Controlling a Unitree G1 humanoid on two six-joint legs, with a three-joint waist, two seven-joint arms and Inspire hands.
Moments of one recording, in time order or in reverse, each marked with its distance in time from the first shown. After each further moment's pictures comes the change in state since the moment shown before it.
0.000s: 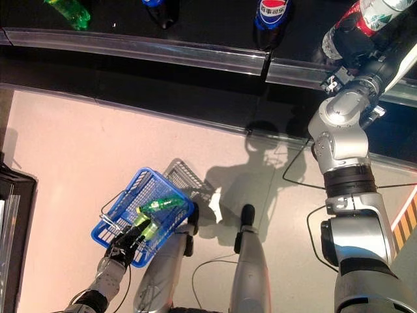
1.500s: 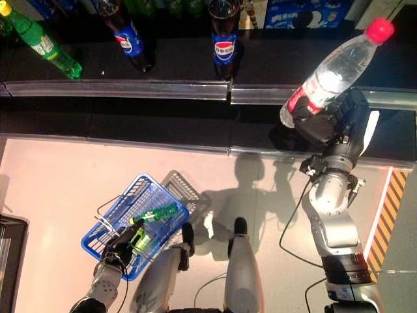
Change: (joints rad) left arm 0.085 -0.018 0.066 -0.130 -0.029 -0.044 -0.063; right arm 0.727 0.105 -0.177 -0.596 -0.127 -0.047 0.321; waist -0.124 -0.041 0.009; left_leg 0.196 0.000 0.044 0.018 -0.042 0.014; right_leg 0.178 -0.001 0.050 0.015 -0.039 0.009
